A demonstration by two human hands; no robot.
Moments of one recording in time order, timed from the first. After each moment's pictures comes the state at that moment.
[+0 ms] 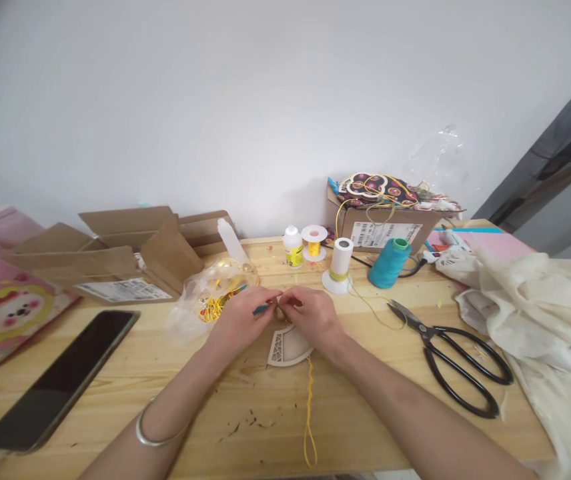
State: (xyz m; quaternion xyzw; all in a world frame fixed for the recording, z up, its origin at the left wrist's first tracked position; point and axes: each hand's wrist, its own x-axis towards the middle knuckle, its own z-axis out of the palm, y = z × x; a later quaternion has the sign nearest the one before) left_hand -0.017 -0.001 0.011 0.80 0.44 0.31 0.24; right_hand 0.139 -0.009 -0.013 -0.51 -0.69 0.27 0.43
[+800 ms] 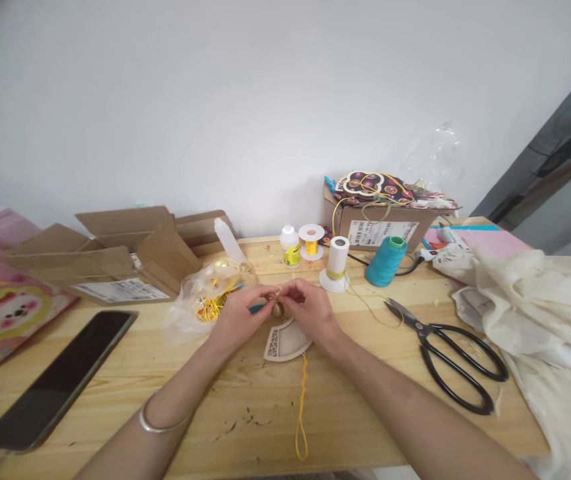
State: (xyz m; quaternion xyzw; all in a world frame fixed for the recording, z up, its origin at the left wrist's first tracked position) left_hand -0.014 0.005 0.001 0.81 0.43 0.35 0.21; right_hand 0.137 -0.001 -0.024 -0.47 -0.58 0.42 0.51
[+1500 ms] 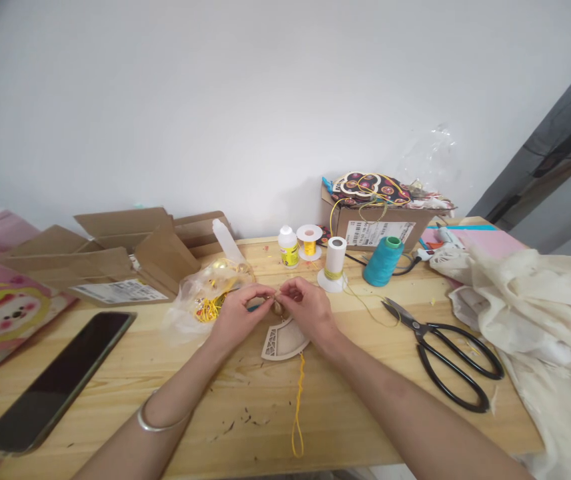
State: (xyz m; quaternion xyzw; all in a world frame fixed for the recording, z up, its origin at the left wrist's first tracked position) left_hand -0.013 0.008 -0.003 0.78 0.44 0.38 0.25; right_hand 0.138 0.001 -0.026 -0.52 -0.59 0.37 0.49
